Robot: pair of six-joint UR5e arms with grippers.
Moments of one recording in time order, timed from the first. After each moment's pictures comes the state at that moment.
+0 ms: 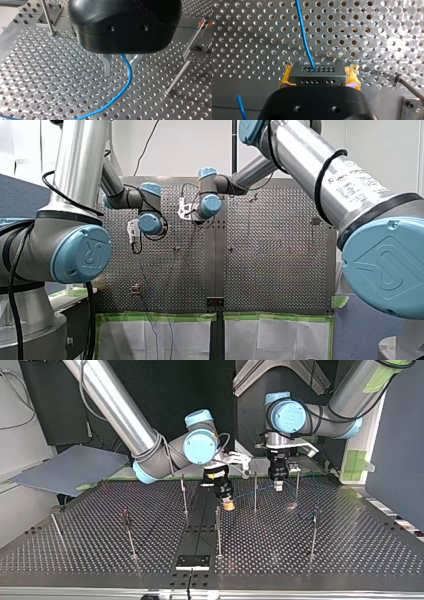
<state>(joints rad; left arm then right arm) -0.15 -1.77 -2.01 -2.51 -1.81 -1.66 2.42 -0.83 0.98 -0.03 1.72 1.62</state>
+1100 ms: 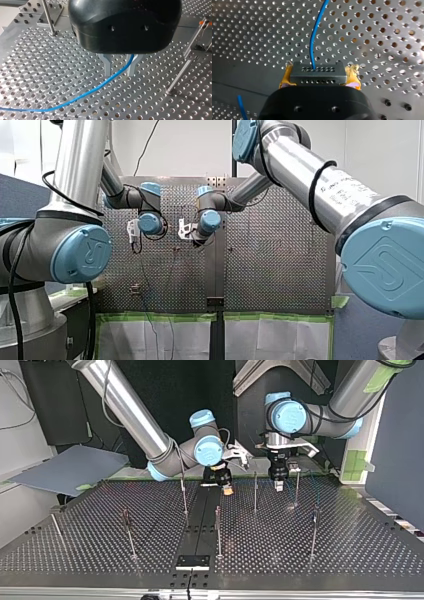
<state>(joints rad) -0.15 -1.76 -2.01 -2.51 -1.81 -1.66 2.42 -0.72 0.97 0.07 1.72 1.62</state>
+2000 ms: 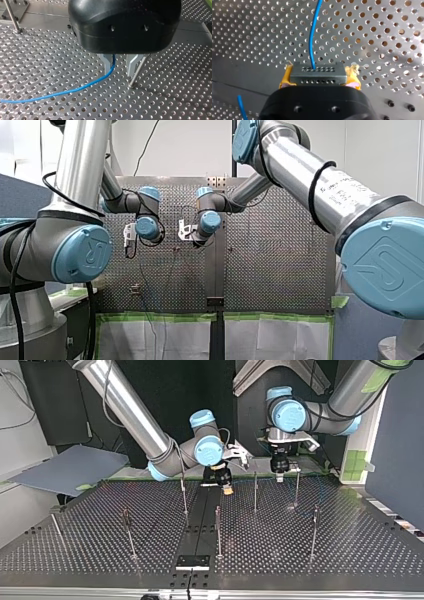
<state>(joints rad) -0.14 -1.78 -2.05 -2.56 -1.81 -1.56 2.42 -0.72 0.97 0.07 1.72 1.62</state>
